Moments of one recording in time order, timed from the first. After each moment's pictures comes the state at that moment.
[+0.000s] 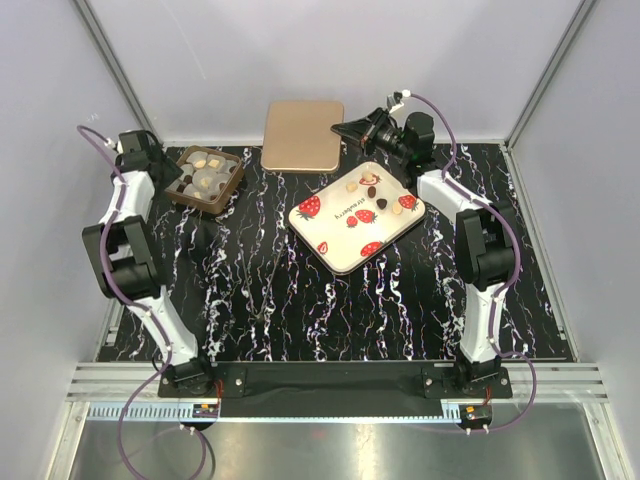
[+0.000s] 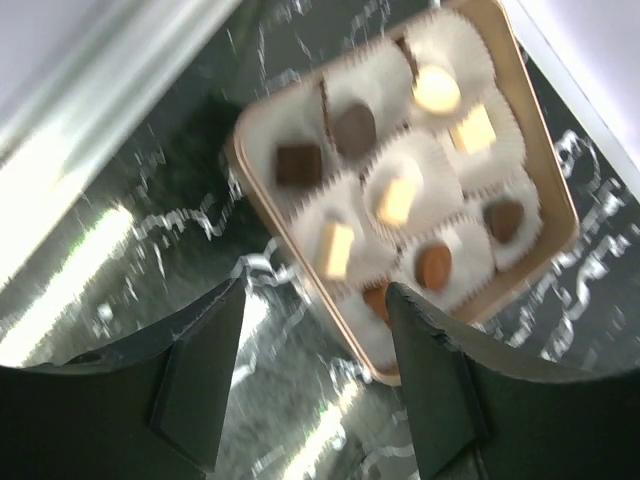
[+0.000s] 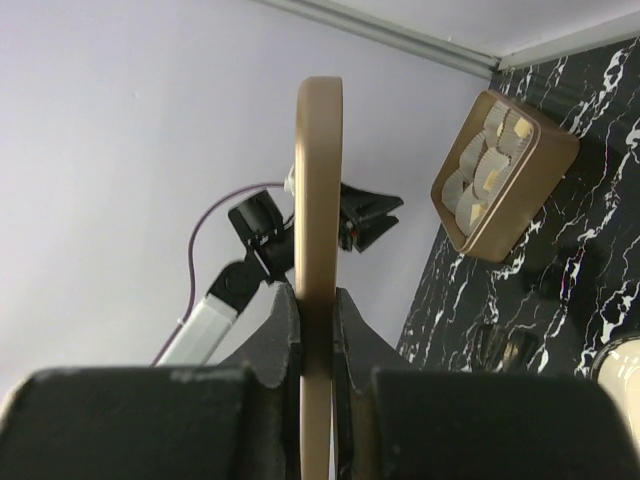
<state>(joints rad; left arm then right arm) 0.29 1.90 1.55 -0.41 -0.04 -0.52 0.29 2.06 1.60 0.59 -0.68 1.33</state>
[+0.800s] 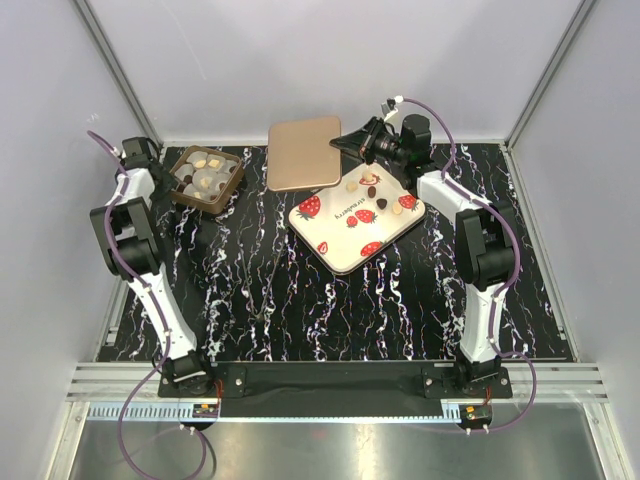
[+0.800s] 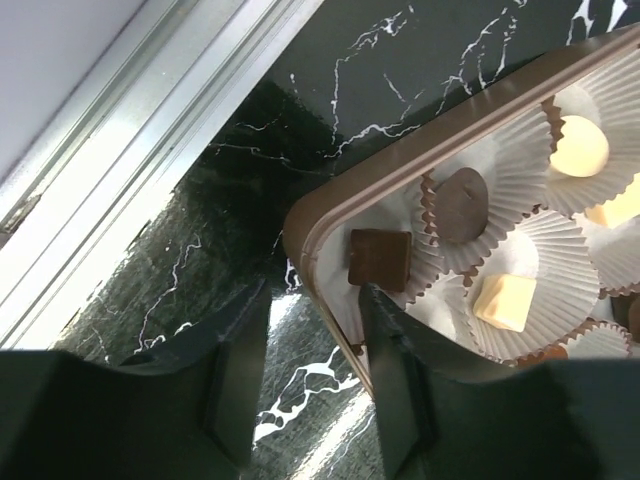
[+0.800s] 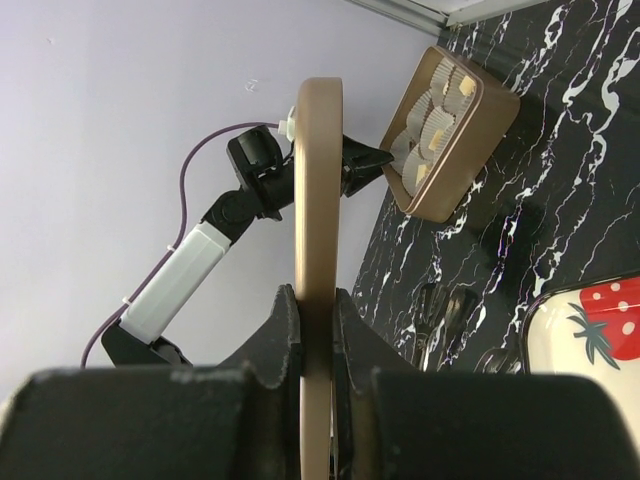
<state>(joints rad) 0.34 2.20 1.76 -0.42 -0.05 -0.45 0.29 2.06 1.59 0.46 -0.75 1.16</state>
